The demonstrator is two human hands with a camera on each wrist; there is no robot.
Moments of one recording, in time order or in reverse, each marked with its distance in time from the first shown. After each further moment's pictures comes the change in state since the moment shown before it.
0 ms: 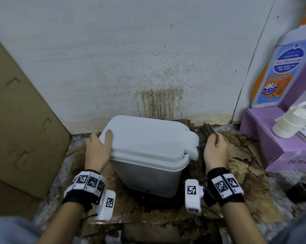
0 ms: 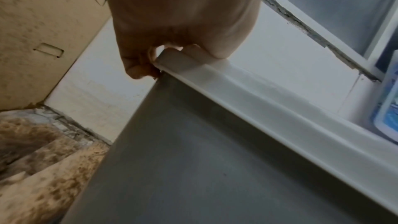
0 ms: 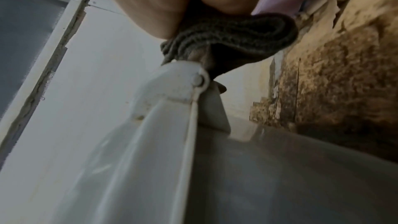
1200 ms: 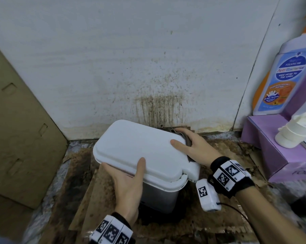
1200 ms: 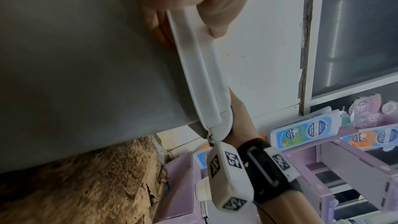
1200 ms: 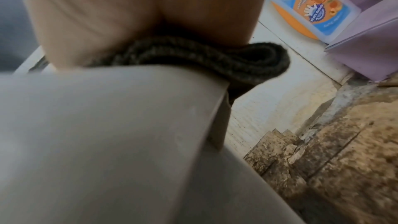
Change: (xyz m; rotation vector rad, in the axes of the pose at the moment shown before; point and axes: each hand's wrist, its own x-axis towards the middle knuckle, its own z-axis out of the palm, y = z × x) left_hand -0.108 0.038 0.071 -0.751 0.069 -0.008; right_hand 0.023 -0.058 0.014 -0.450 -0.885 -0.213
